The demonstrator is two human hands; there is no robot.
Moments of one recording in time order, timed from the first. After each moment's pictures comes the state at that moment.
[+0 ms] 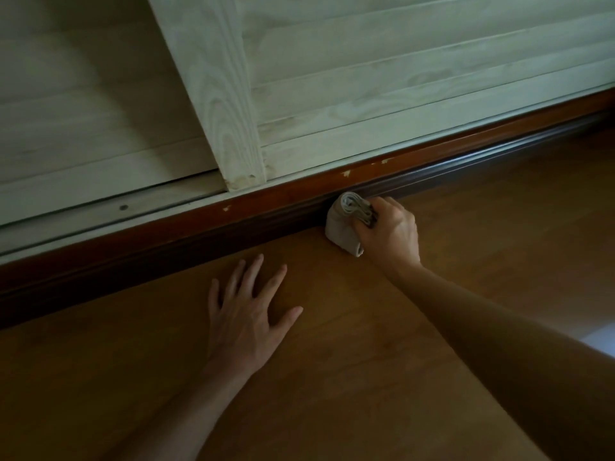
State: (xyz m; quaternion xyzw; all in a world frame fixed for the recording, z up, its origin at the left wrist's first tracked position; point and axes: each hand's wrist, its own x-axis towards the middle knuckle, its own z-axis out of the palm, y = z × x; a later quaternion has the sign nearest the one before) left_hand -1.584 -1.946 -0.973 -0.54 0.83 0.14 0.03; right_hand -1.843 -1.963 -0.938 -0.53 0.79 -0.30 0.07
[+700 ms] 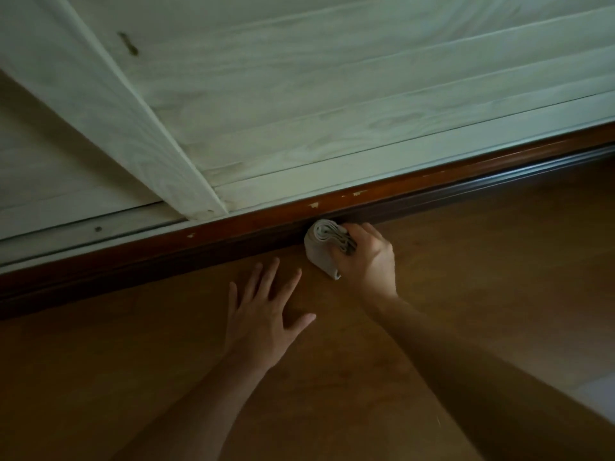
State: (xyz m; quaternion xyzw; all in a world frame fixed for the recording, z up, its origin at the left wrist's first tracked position) left_hand -1.677 -1.952 -0.950 -0.55 0.81 0.16 0.15; right_hand -1.880 -1.971 -0.936 -0.57 0.74 -0.34 0.15
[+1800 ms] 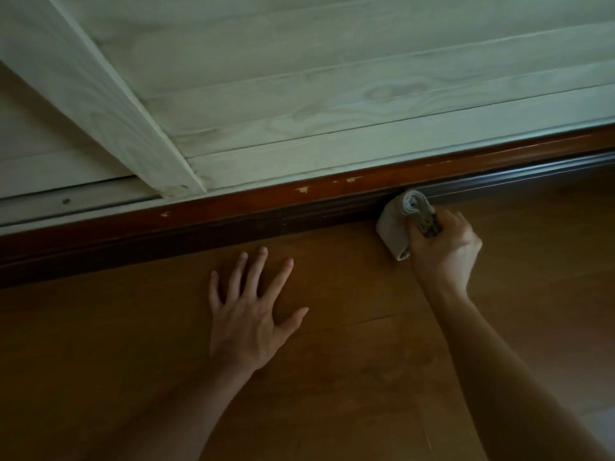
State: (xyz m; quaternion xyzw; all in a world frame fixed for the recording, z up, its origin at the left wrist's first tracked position) left_hand -1.688 -1.938 -0.981 -0.58 0.80 0.10 0.07; right_hand -1.984 -1.958 -0.953 -0.45 0.82 -0.35 0.05
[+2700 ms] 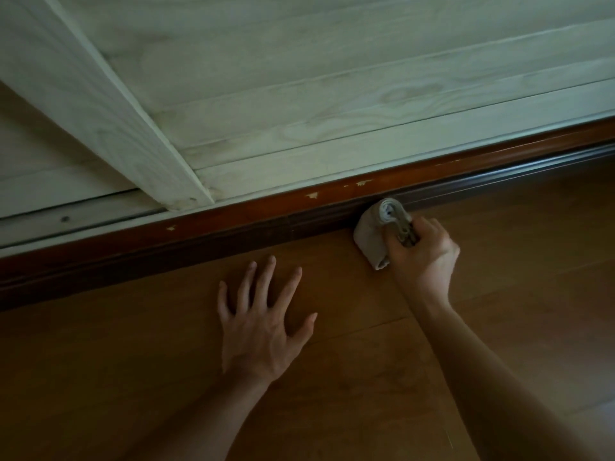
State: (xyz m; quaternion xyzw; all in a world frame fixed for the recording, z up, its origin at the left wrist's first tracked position) left_hand -1.686 -1.937 -0.986 -0.58 0.81 0.07 0.04; right_hand -1.937 -1.959 -0.952 -0.46 0.80 -0.37 0.08
